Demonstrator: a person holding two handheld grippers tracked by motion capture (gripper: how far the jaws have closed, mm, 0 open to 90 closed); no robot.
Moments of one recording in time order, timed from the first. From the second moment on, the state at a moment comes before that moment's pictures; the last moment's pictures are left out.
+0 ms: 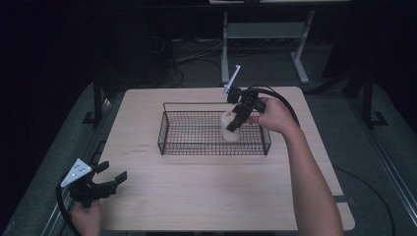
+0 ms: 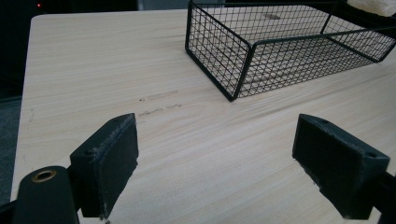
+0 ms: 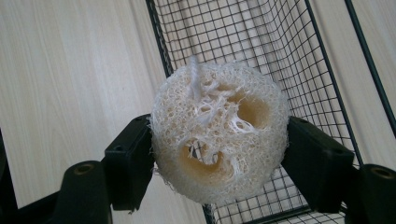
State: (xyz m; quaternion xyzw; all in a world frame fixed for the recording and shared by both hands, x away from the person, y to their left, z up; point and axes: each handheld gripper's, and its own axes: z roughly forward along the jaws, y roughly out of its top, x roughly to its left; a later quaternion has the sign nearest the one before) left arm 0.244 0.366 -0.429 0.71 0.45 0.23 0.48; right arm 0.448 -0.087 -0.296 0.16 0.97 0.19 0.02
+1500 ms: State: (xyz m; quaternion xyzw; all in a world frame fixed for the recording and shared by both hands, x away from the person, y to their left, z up) left arm 0.246 0.366 -0.430 0.72 0.45 0.22 0.48; right arm 0.481 -0.091 -0.338 0.22 0.96 0.19 0.01
